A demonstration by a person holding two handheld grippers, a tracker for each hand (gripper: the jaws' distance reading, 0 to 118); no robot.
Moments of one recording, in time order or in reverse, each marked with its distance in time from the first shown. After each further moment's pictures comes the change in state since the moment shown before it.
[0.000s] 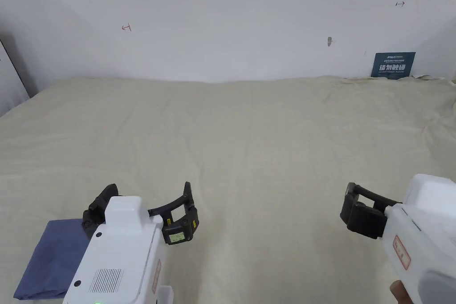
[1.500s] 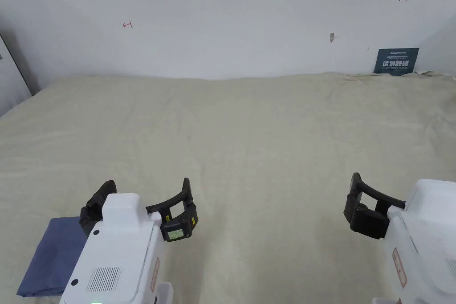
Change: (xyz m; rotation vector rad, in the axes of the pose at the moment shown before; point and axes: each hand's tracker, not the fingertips) left arm -0.002 0.004 0.002 0.014 0.005 -0.003; right arm 0.009 -0.035 -0.007 0.340 0.031 0.147
